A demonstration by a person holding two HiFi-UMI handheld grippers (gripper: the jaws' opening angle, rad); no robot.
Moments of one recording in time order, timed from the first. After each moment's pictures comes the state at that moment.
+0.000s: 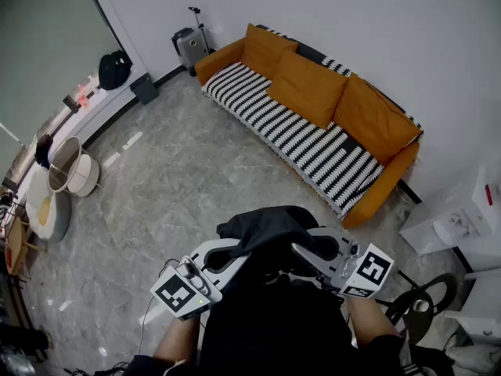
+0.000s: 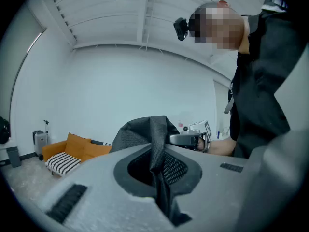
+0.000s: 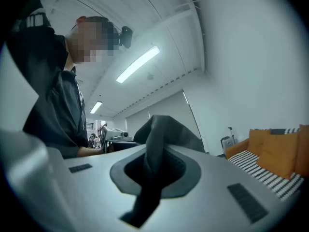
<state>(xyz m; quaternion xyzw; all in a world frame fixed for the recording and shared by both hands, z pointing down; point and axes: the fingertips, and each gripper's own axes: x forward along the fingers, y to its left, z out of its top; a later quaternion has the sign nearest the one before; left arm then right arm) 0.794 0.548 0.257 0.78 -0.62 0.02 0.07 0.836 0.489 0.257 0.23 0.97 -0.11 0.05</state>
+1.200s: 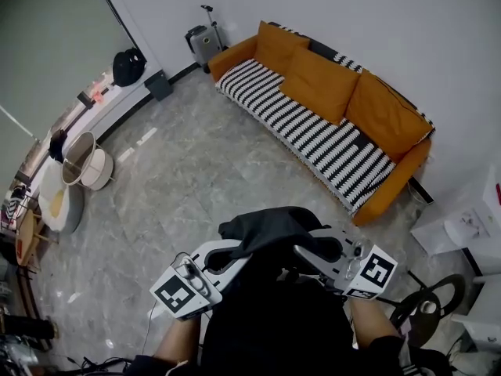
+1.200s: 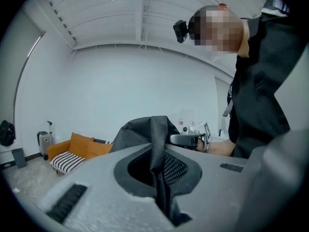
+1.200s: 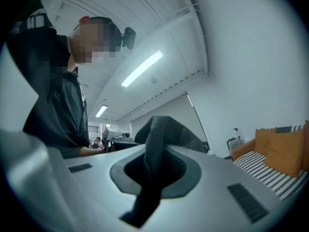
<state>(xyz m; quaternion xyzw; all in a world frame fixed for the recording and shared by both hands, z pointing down) 0.820 0.570 0.253 0.76 -0.64 0.03 0.08 0.860 0.508 0.254 0.26 0.96 -0.12 0.07</state>
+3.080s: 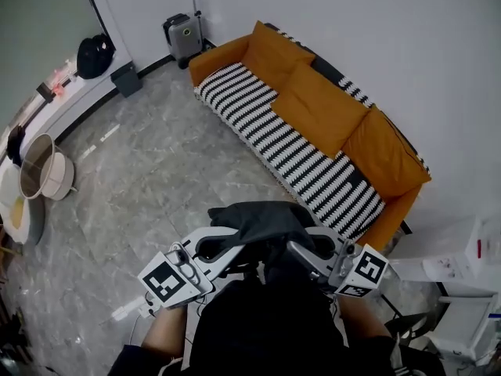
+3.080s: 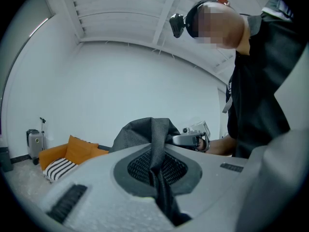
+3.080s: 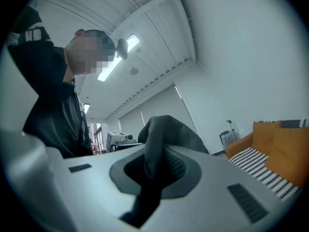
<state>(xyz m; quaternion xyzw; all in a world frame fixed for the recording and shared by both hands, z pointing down) 0.526 0.459 0.261 0.79 -0.60 -0.02 0.08 0.577 0.403 0.257 0.23 0.96 -0.15 0.02</state>
